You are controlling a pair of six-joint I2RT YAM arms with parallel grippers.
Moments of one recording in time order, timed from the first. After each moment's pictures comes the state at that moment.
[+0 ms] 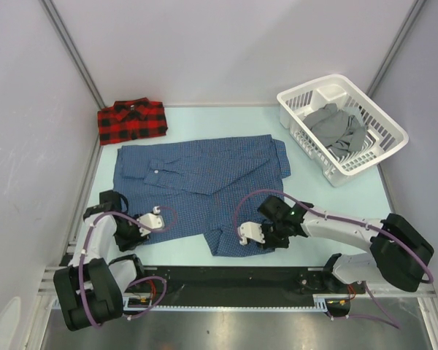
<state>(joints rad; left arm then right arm) 0.28 1.02 0.49 -0.97 0.22 1.44 0.89 1.29 0.64 -0.63 -0.29 -0.76</state>
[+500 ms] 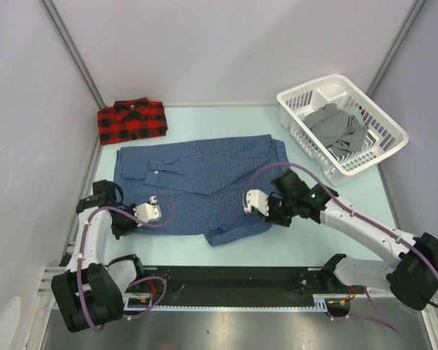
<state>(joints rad) 0.28 1.01 0.62 -1.06 0.27 1.48 0.75 1.16 0.83 -0.75 -0.30 -0.70</state>
